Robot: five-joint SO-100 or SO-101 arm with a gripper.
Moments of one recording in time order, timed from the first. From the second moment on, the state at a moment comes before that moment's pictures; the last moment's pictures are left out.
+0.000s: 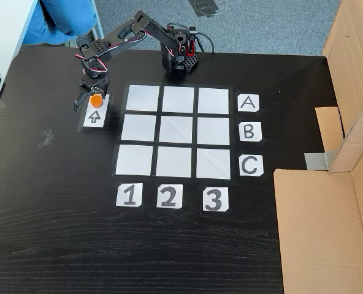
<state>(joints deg) 52.4 51.3 57.4 83.7 70.8</state>
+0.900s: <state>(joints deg) 56.7 57.1 59.7 80.9 72.6</state>
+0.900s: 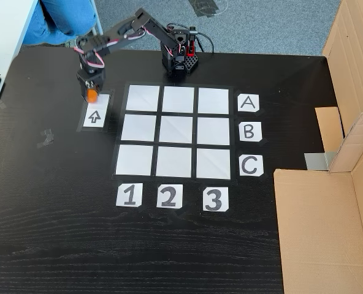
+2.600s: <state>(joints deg) 30.3 119.2 104.8 66.4 68.7</state>
